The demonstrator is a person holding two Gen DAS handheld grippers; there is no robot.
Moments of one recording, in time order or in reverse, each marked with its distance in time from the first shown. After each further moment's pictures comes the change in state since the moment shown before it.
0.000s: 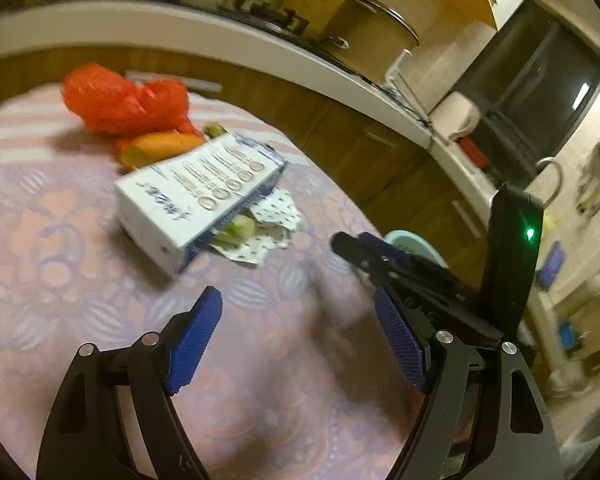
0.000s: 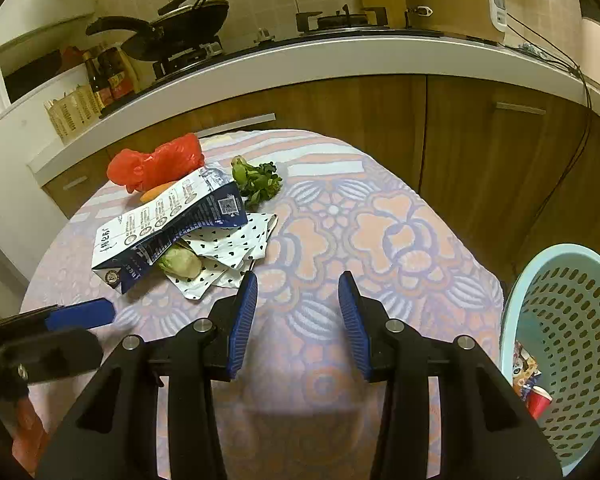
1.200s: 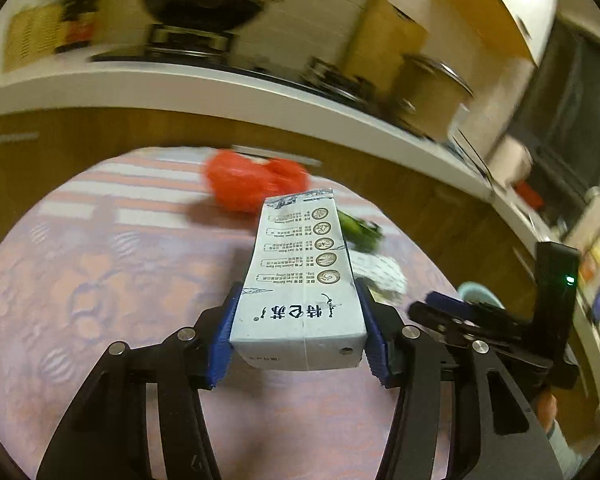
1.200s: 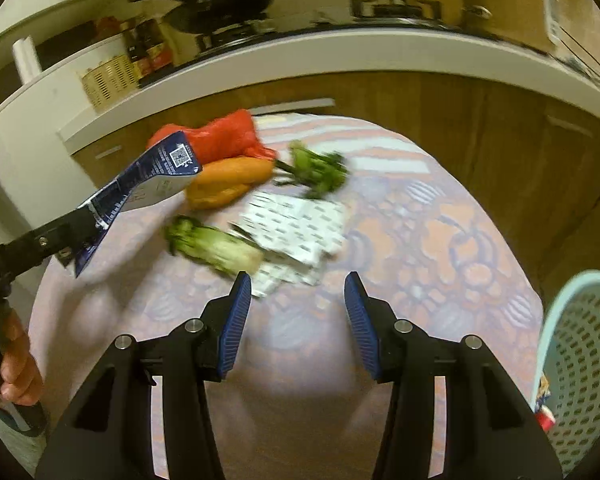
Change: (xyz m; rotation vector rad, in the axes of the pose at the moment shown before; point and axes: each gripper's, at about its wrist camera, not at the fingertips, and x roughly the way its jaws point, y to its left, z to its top) left arm -0.056 0.059 0.016 -0.042 -0.190 0.210; right arm 0.010 0.040 0.011 -0.121 0.073 0.114
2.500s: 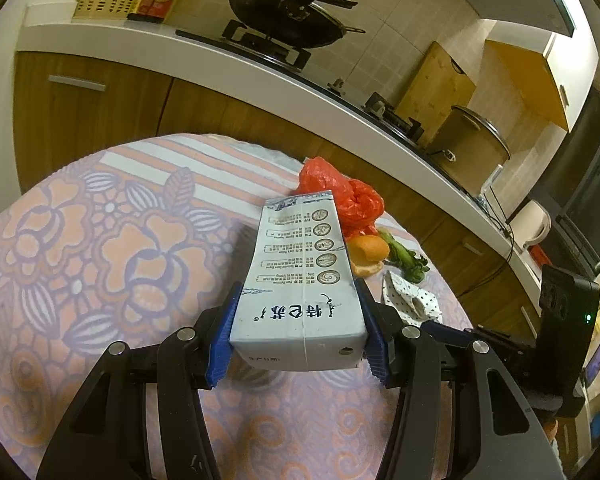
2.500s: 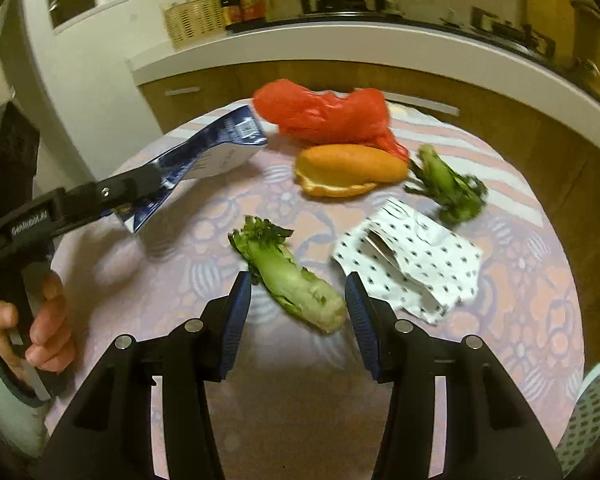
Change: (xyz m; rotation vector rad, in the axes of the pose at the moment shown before) left arm -0.010 0.051 -0.020 -0.194 -0.088 0.024; right arm 0.023 0.069 0.006 -0.278 0.096 0.143
